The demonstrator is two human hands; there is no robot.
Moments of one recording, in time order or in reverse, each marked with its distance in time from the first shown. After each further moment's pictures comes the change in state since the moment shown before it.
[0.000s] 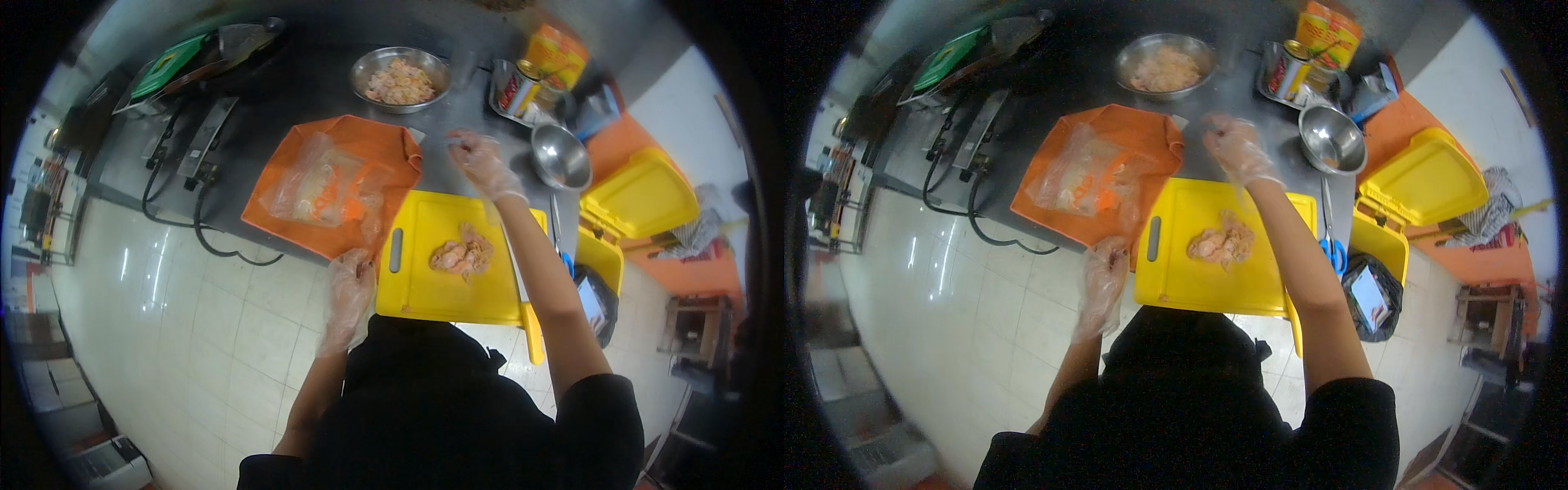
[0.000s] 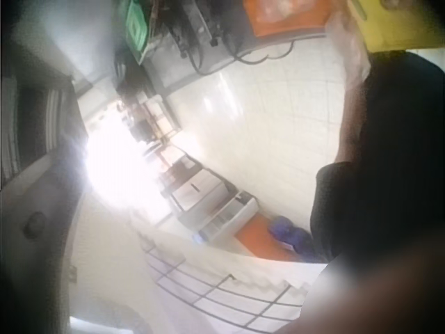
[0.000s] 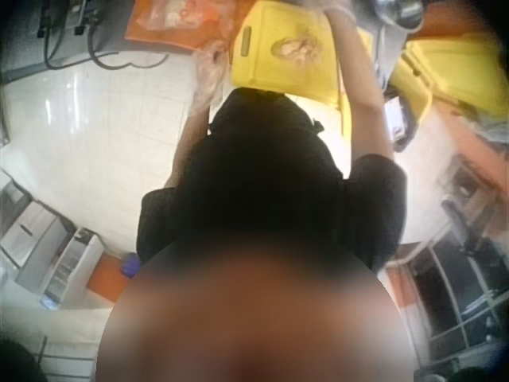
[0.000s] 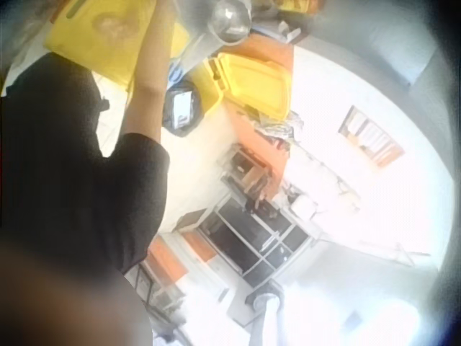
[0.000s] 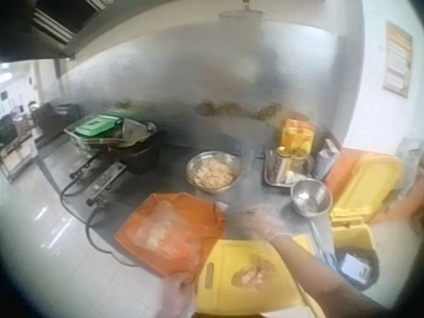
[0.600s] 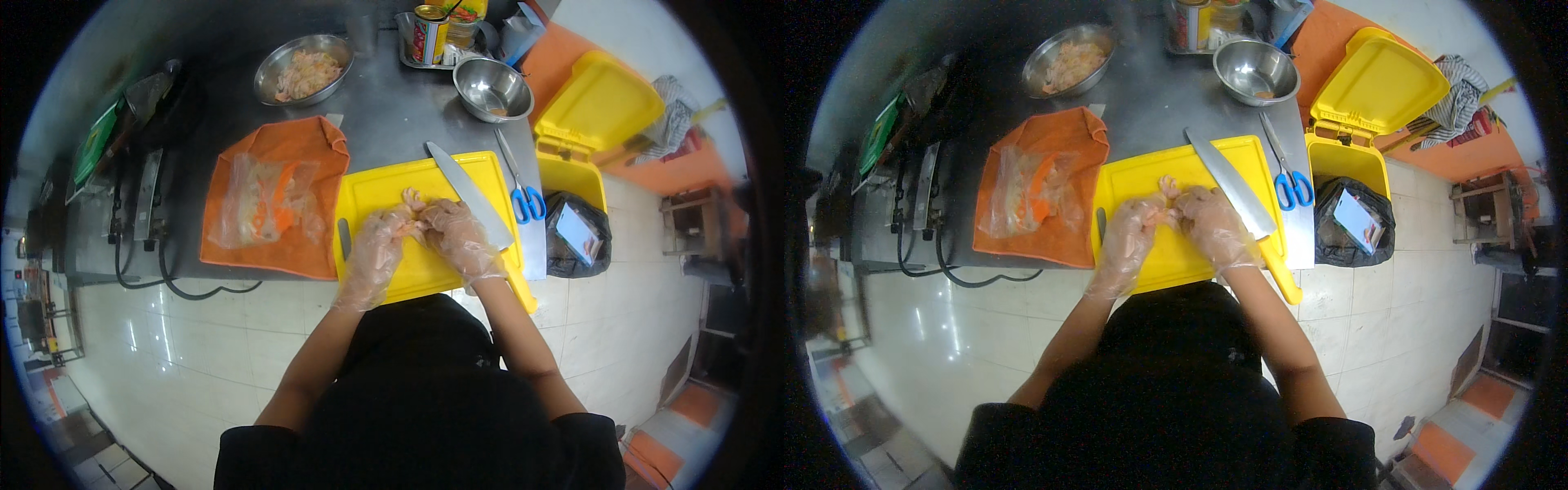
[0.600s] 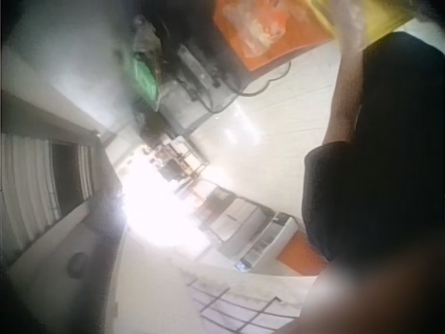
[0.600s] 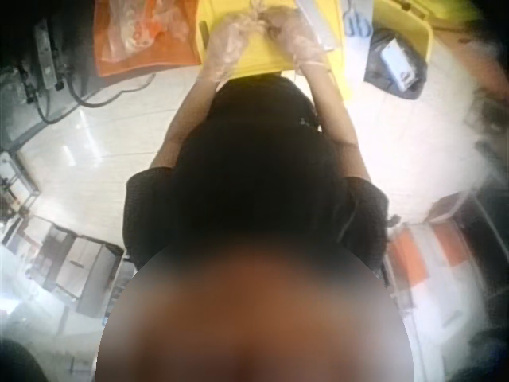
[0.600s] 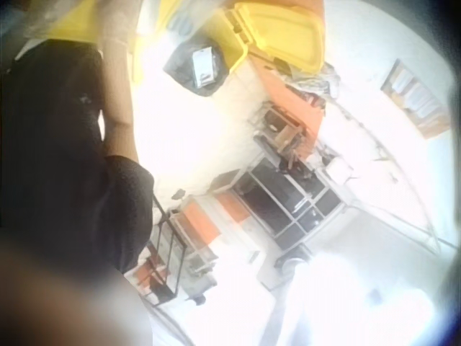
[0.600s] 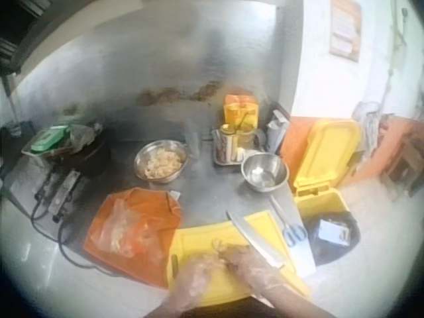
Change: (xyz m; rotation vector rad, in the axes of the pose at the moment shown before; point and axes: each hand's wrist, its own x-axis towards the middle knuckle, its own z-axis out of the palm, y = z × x) left_hand 0.034 0.060 0.085 0.010 -0.489 0.404; right_hand -0.207 -0.004 0.007 -0.145 0.068 -0.029
